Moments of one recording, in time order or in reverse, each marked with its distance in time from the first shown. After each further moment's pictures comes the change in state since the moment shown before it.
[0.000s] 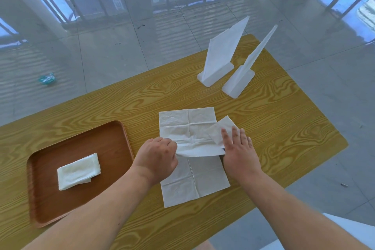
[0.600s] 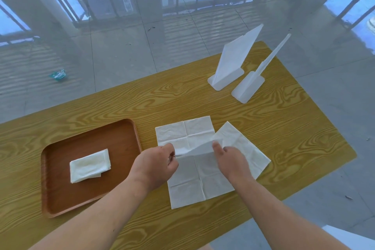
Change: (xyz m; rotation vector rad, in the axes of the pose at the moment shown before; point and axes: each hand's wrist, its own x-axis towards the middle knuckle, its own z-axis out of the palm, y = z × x) left_hand -0.030 -0.014 -0.005 -0.205 -0.038 -0.275; right_hand -0.015 -0.061 -0.031 0.744 -0.031 0.349
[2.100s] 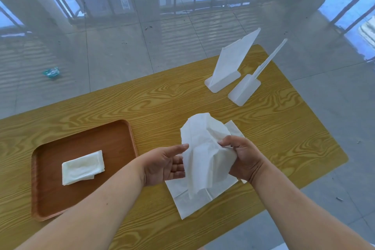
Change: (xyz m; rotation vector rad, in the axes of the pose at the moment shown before) left_hand 0.029 0.018 -0.013 -1.523 -0.711 -0.597; right_hand 0.015 -0.017 -0.058 1.084 -0.938 0.115
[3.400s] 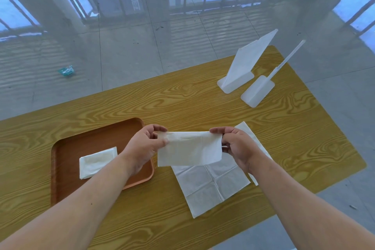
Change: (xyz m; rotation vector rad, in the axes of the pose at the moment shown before) left_hand -0.029 0.013 -0.062 0.200 0.480 0.416; right_hand 0.038 0.002 0.017 -0.494 0.419 -0.219
